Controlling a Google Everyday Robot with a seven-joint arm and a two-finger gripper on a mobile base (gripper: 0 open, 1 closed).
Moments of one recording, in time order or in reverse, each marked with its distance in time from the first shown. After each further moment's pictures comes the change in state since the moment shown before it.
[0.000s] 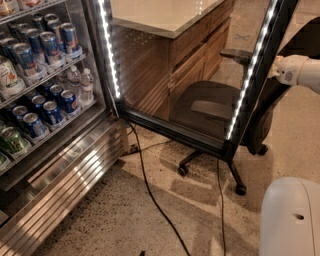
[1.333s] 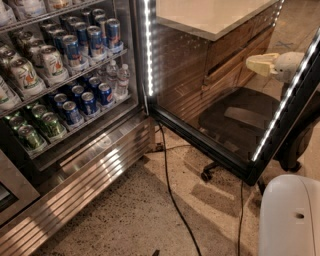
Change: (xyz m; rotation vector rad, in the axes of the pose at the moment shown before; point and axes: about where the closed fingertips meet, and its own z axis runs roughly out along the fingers) arm -0.017 0.026 0.003 -0.089 -0.010 -0.028
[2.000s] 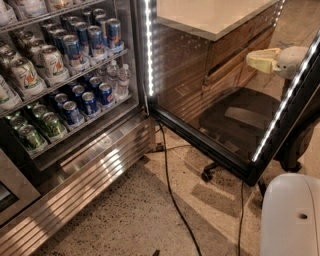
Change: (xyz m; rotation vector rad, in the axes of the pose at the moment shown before) arm -0.023 0.019 -0.005 -0.064 -0.017 -0.061
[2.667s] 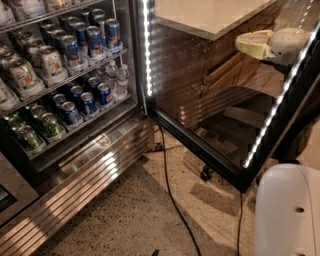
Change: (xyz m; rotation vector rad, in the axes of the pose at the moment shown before) arm -0.074 0.049 0.017 -0.162 -0.111 -0.134
